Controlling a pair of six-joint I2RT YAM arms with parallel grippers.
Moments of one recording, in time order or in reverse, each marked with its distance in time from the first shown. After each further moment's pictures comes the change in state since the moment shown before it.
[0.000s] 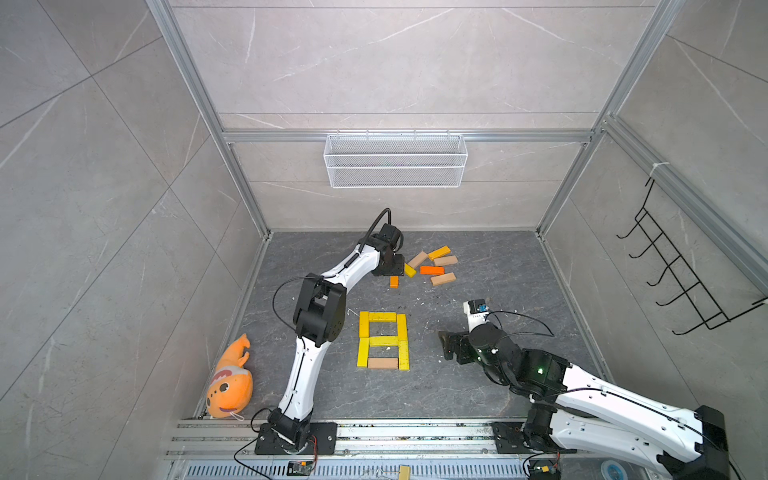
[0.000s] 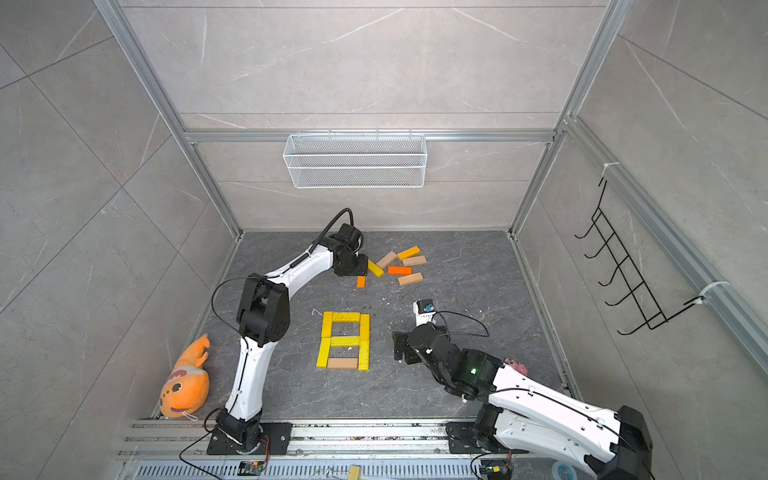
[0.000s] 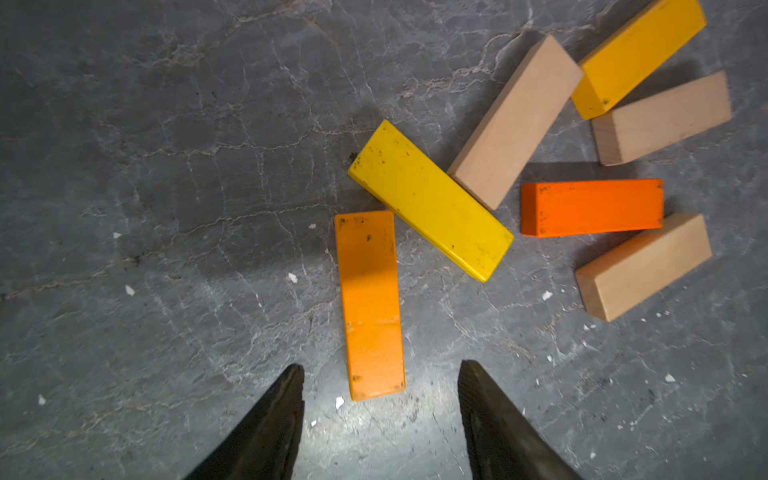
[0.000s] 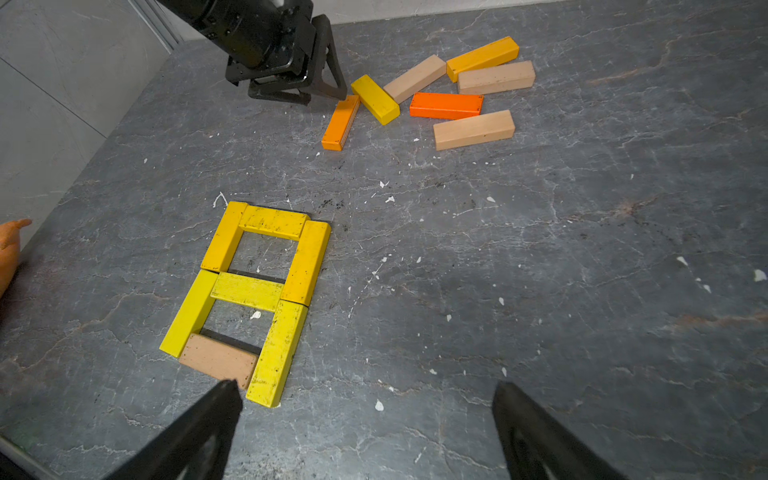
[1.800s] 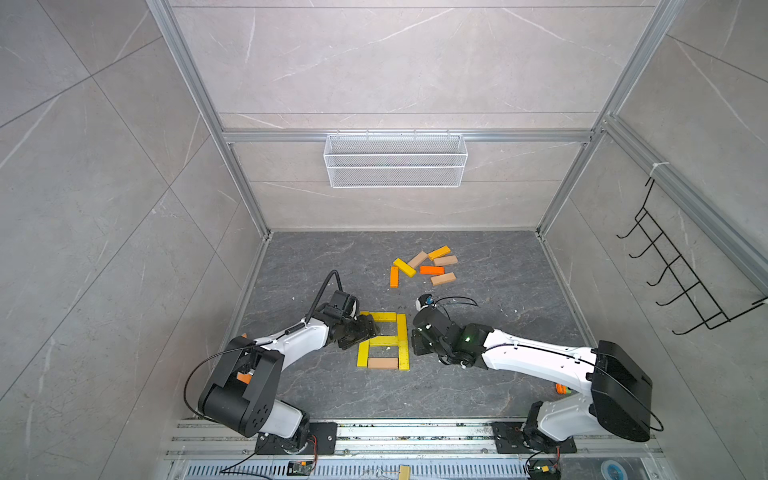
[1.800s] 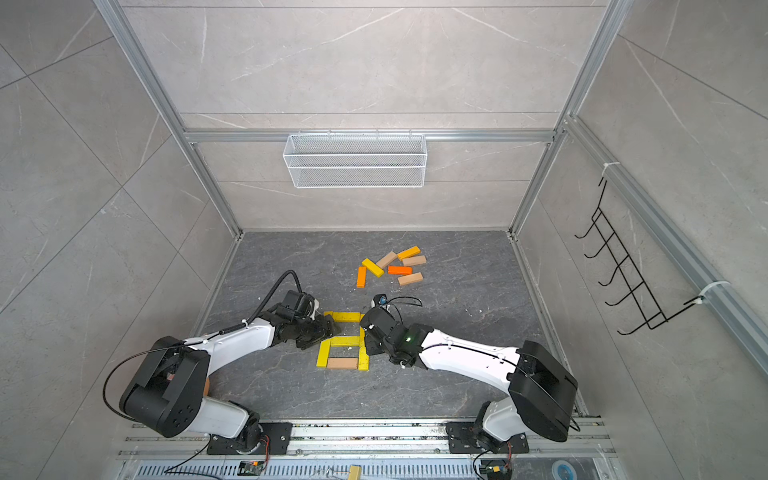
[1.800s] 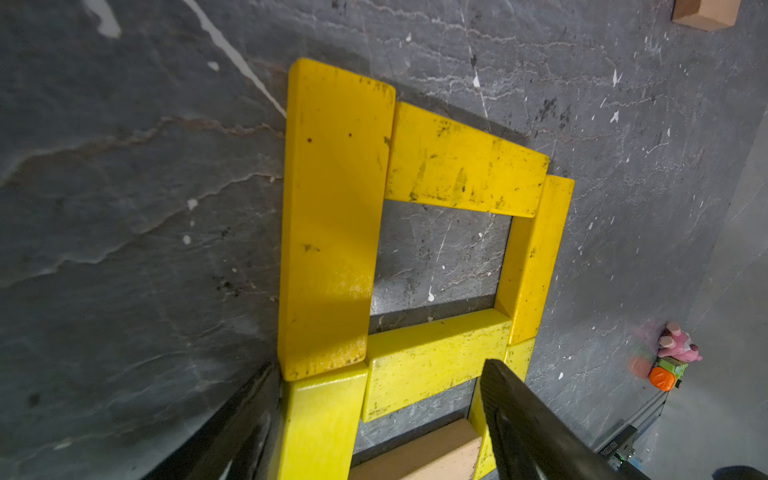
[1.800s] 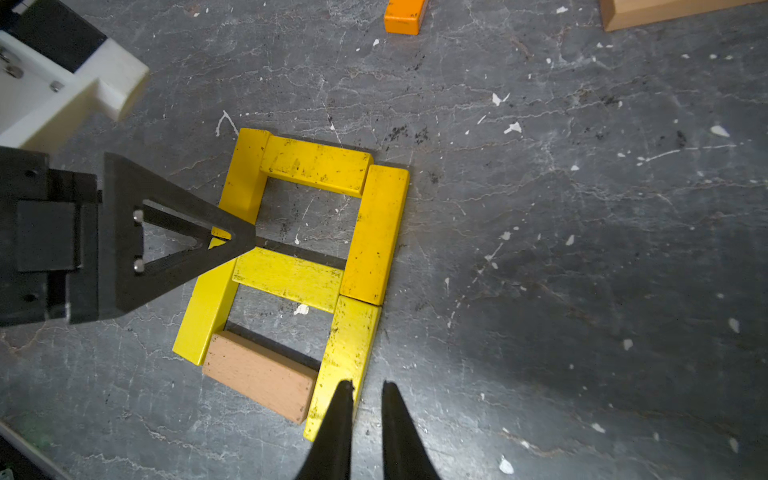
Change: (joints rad) left arm 0.066 -0.870 -1.344 0.494 0.287 -0.319; right arm 0.001 0.575 0.246 0.114 -0.202 0.077
